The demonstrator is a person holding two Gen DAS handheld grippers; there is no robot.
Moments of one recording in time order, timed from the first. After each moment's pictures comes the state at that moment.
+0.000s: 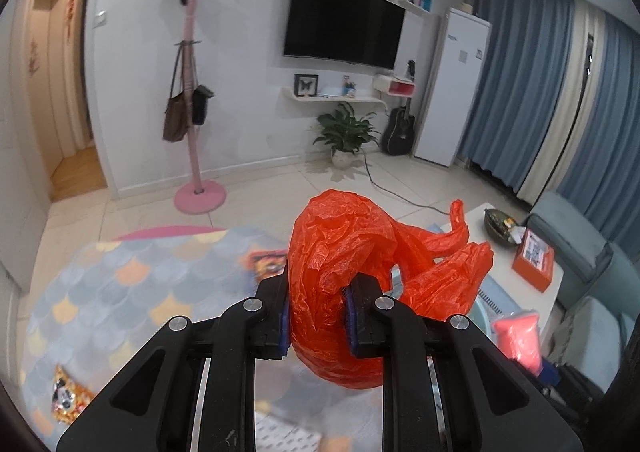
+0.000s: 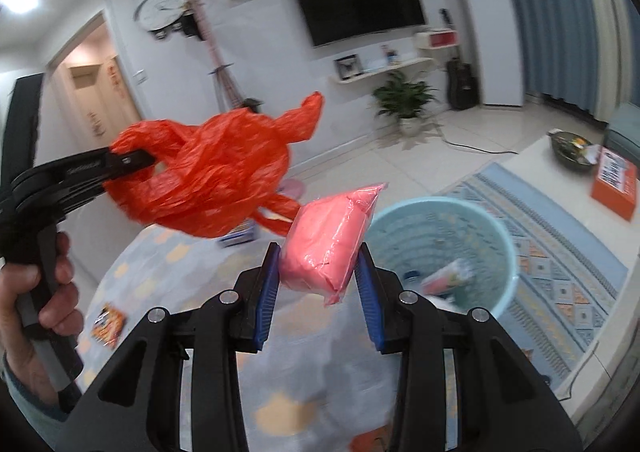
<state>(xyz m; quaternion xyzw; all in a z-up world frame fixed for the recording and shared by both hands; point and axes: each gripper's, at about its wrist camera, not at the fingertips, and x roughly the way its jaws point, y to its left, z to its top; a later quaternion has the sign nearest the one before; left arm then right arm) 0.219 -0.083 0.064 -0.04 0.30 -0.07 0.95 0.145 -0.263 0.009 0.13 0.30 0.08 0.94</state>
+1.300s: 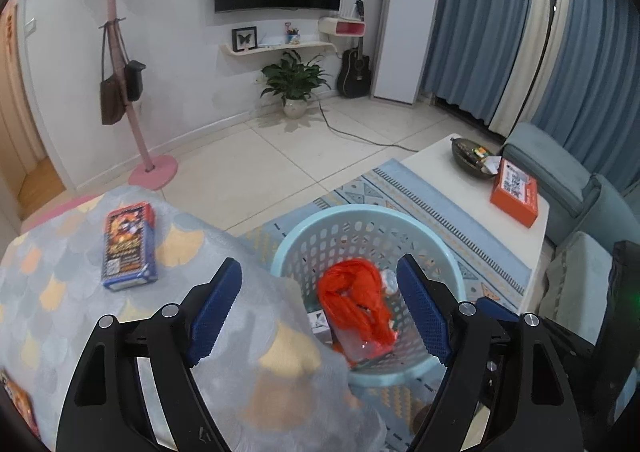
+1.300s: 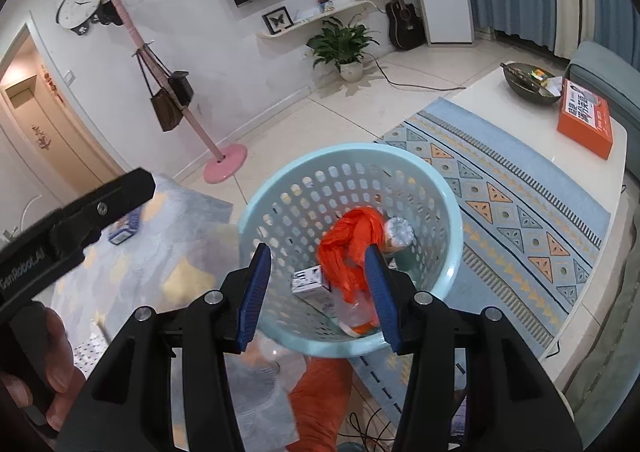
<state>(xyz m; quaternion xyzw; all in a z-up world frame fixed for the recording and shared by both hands) 0.241 -0.202 -0.013 0.01 0.37 -0.14 0.92 0.203 -0.336 -0.070 0.17 0.40 0.01 0.90</state>
